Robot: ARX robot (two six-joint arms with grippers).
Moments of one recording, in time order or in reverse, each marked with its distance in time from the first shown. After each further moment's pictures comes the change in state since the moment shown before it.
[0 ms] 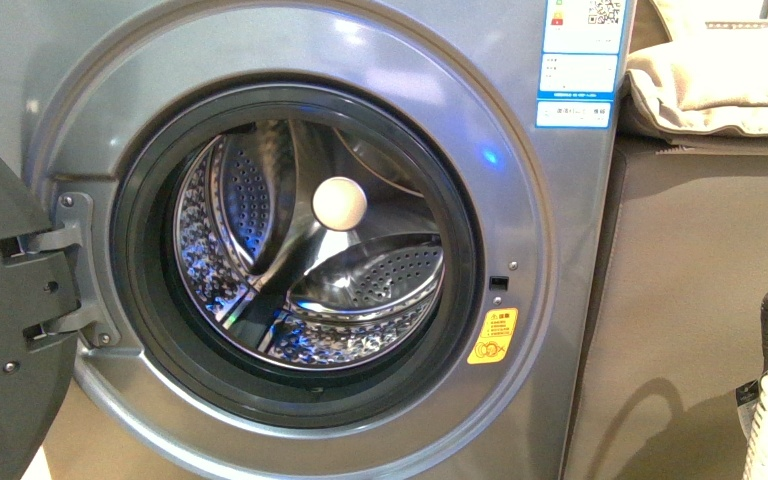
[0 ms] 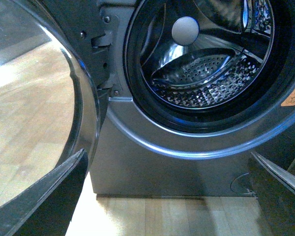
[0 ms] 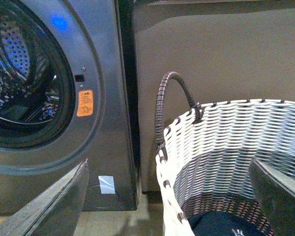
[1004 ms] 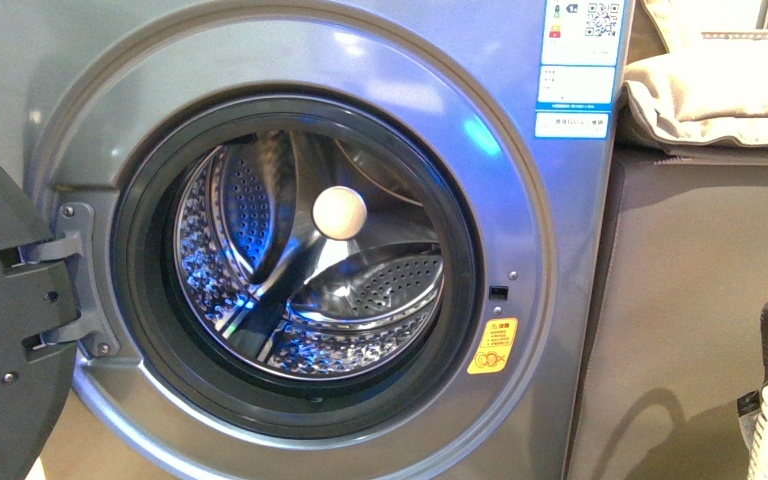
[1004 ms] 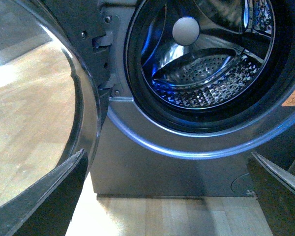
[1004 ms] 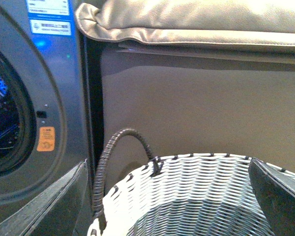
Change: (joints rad) left arm 0.000 0.000 0.000 0.000 -0.001 0.000; right arm -0.525 0.745 0.174 0.679 -0.558 -0.051
